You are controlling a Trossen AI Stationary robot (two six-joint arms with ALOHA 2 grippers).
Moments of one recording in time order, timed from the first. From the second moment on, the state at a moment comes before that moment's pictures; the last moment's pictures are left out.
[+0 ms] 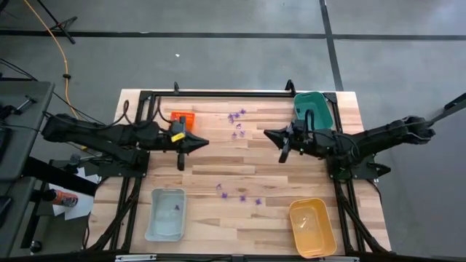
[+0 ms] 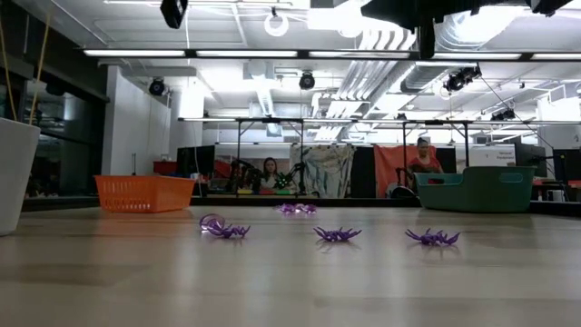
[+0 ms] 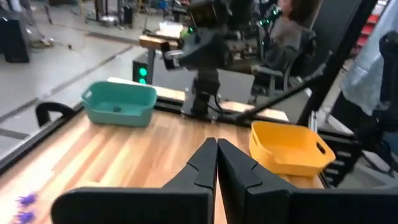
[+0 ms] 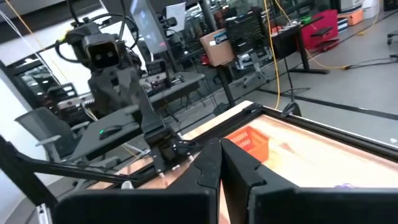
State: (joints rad) left arm -0.14 0.91 0.74 0.03 -0.21 -0.19; right arm 0.15 1.02 0.59 0.45 0.49 0.39
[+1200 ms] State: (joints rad) left arm -0.13 0.96 0.74 0.23 -0.20 -0.11; right arm 0.17 1.05 0.78 0.23 0.26 0.23
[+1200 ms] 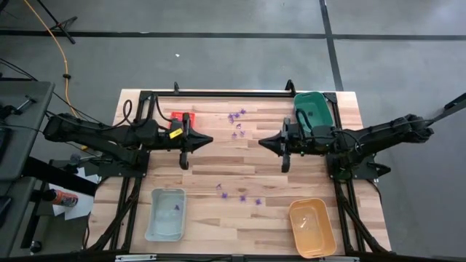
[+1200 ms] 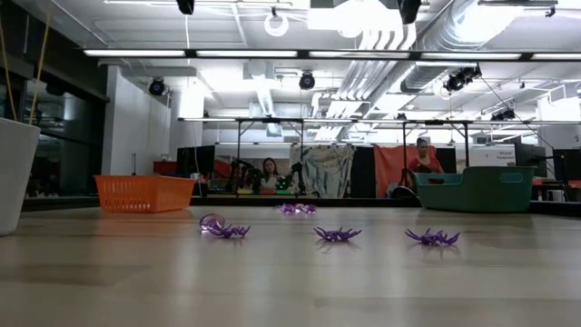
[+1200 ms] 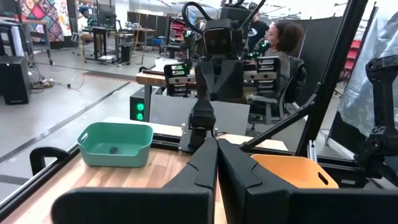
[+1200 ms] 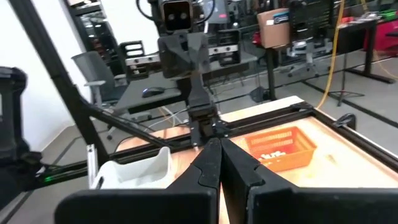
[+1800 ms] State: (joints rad) left arm -0.14 1.00 0.80 0.02 -0.24 -0.24; right arm 0.16 1.05 0.78 0.22 0.19 0.20
